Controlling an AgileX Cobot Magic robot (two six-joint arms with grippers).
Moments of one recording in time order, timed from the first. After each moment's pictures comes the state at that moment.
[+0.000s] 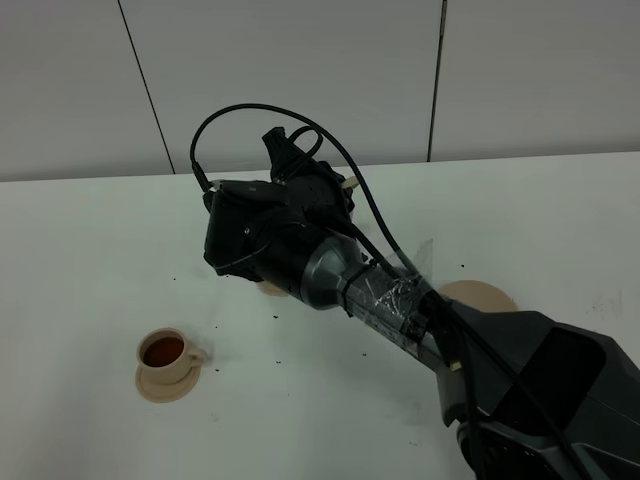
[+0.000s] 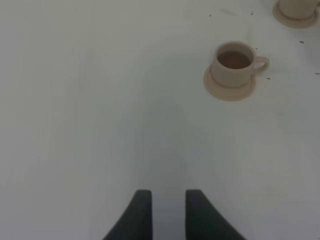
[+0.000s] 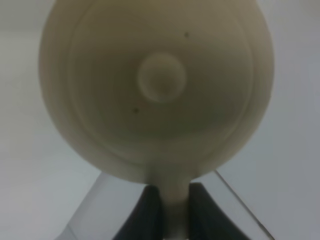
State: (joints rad) left arm 0.05 0.10 -0.50 0.05 1.04 0.04; right arm 0.88 2.57 -2.42 -0.97 1.22 -0.94
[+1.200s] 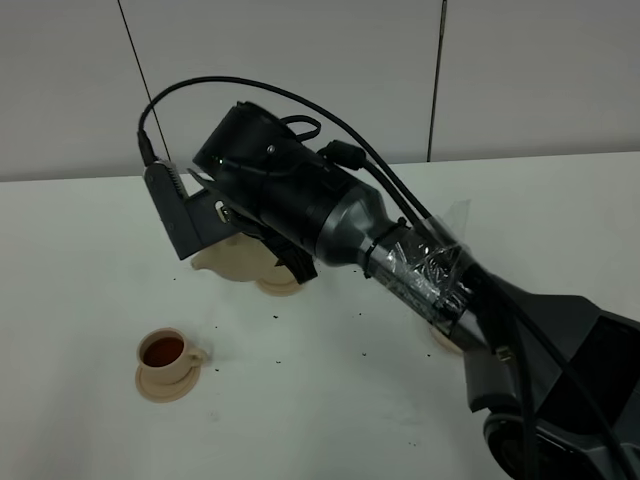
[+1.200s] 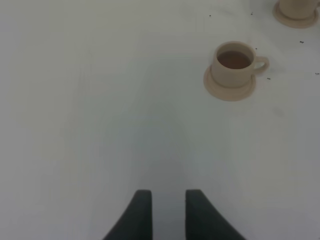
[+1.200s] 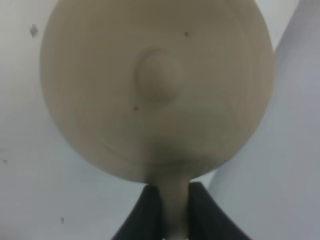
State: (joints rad) left arm 0.05 0.10 -0.50 0.05 1.04 0.04; right arm 0.88 2.47 -2.53 -0.41 1.23 -1.15
